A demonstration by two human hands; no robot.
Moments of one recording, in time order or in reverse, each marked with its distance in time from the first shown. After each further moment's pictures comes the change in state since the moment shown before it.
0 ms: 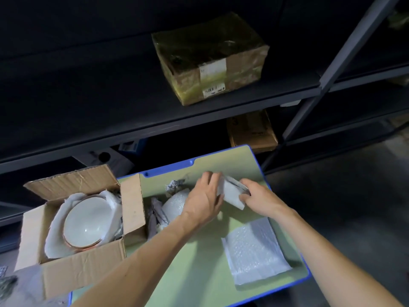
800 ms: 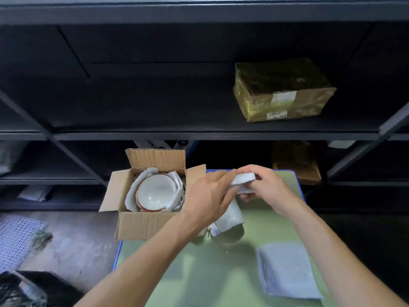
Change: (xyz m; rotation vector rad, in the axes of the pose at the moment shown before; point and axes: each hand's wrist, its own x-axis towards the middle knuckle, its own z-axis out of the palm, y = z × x) left_hand -0.106 -0.015 -0.123 0.060 0.373 0.015; right_hand -0.049 -0.162 0.005 0.561 -0.091 -0.342
